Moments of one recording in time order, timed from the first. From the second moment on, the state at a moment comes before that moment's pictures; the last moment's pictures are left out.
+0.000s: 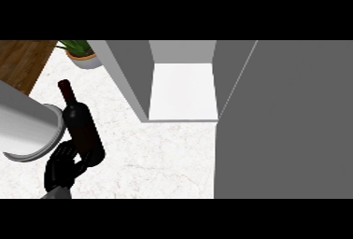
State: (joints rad) left arm -0.29 0.21 0.39 -0.38 0.35 -0.27 -0.79; right arm 0.03 -0.07 -0.05 -2.35 -0.26 0.25 0.42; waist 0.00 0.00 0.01
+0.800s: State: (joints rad) left arm -0.11 0.16 0.19 -0.58 0.21 -0.31 -0.92; right arm 0.09 -0.06 -0.05 -2.37 -0.24 0.27 0.39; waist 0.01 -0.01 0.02
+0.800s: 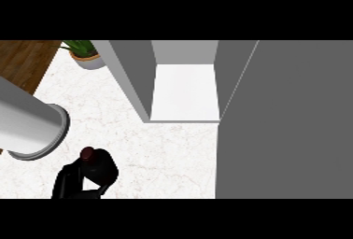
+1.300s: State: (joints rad) left arm 0.06 0.09 0.08 -0.87 0.23 -0.36 -0.85; right arm 0.06 -0.07 -0.08 -2.33 -0.26 0.27 0.38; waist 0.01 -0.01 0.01
